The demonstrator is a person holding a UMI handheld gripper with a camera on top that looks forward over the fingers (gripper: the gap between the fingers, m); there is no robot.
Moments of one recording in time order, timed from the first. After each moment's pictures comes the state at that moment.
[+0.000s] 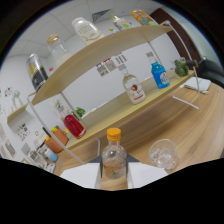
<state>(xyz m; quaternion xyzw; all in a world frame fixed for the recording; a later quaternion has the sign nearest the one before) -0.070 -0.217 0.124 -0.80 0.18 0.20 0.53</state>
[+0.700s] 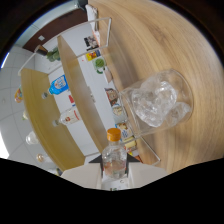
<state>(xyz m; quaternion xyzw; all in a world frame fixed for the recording) -0.057 -0.201 0.138 -0.46 0.54 0.62 0.33</state>
